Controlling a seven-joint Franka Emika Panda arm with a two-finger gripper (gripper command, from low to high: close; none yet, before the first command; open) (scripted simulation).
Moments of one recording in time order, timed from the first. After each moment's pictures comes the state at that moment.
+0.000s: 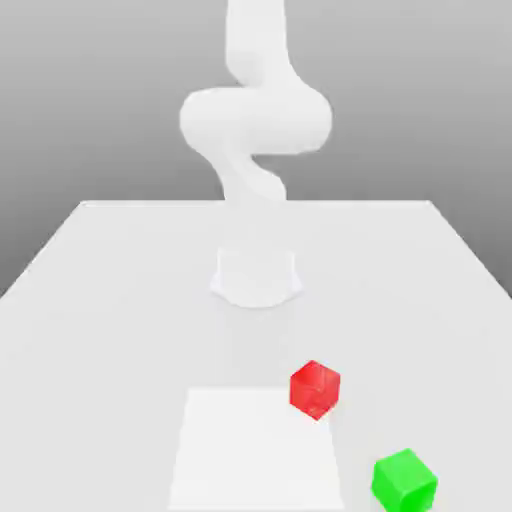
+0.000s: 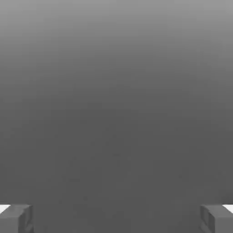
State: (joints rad) arm 0.03 -0.74 -0.01 -2.36 0.00 2.35 0.74
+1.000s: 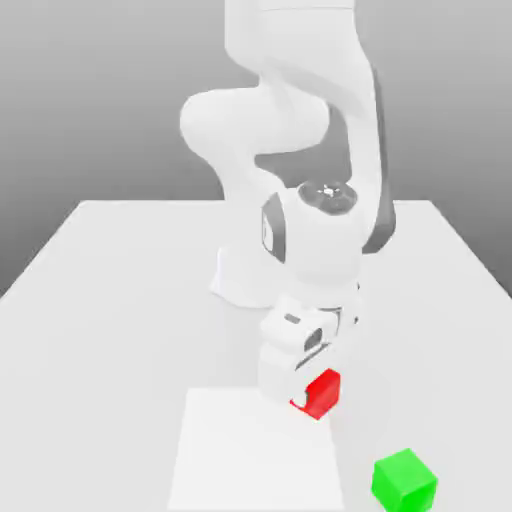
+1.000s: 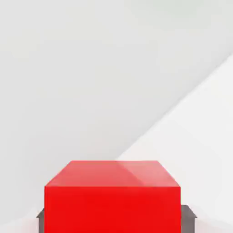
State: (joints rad) arm 0.26 0.19 -0.01 -2.87 0.02 3.06 0.18
